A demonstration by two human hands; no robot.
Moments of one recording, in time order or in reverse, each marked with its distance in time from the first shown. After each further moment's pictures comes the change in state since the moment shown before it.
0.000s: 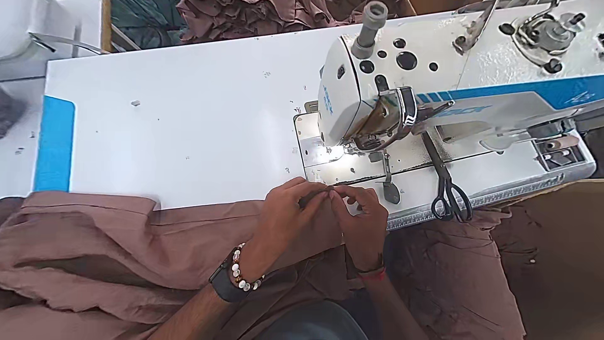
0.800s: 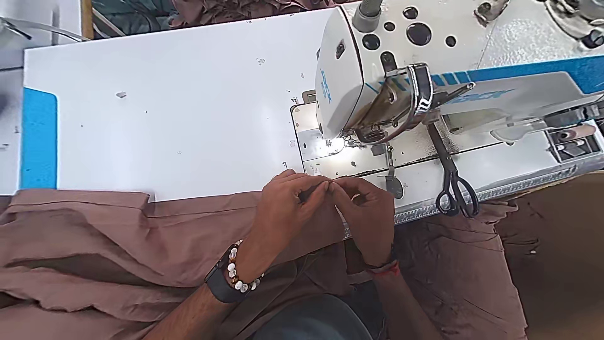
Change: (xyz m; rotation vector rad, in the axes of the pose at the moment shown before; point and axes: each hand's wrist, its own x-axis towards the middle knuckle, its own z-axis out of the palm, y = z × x) left_hand 0.005 0.009 -0.003 0.039 0.015 -0.036; right_hand 0.014 -0.010 -0.011 0.085 -0.155 0.166
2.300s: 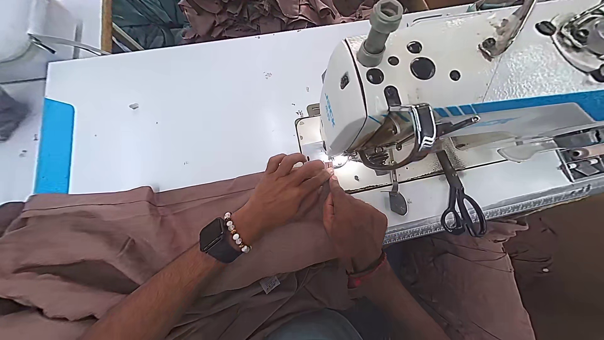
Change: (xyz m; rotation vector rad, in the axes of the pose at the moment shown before) left_hand 0.039 -0.060 0.000 0.490 -0.110 0.541; right_hand 0.007 0.003 0.028 -0.914 0.098 -0.440
